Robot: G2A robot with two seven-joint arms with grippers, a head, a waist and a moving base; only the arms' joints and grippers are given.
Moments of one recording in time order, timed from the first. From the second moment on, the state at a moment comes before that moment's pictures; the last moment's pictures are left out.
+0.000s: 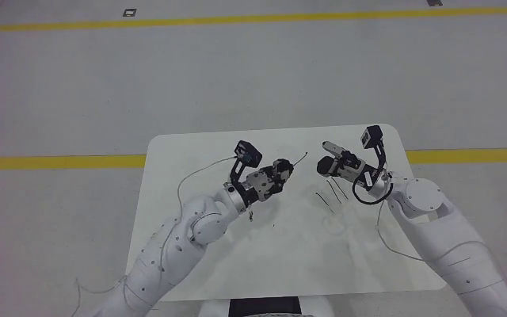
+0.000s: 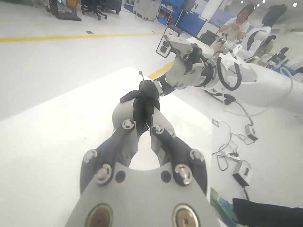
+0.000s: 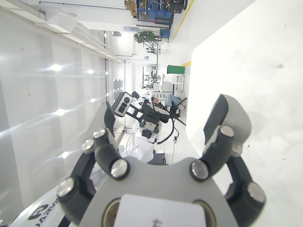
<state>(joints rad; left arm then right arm) 1.28 -1.23 -0.92 -1.64 0.70 -0.34 -0.18 -1.31 -0.85 1.16 -1.56 0.57 -0.17 0.67</state>
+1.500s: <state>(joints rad) 1.25 -1.21 -0.95 -1.43 -0.60 -0.32 -1.00 -1.13 -0.95 1.10 -1.26 0.74 -0.34 1.39</state>
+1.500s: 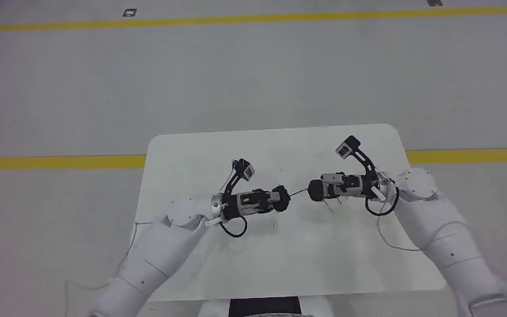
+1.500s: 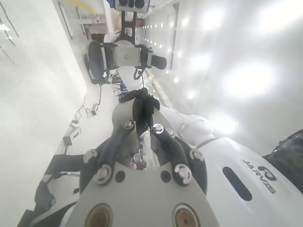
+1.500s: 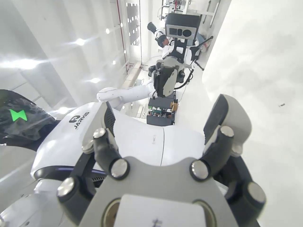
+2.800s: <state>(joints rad) 1.25 -1.21 -0.95 -1.43 -0.59 -0.32 -0.99 -1.03 -0.89 0.87 -1.22 0.99 -0.34 1.39</state>
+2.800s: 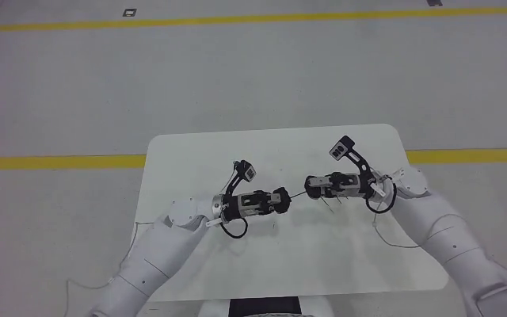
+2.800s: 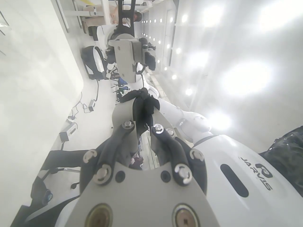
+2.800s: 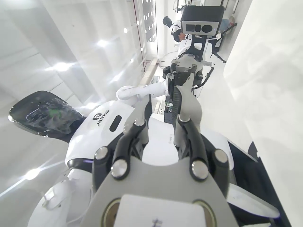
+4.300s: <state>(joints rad) 1.25 -1.21 -0.95 -1.43 -0.59 -0.32 -0.99 -1.04 -0.88 0.87 -1.24 0.96 -0.34 1.39</state>
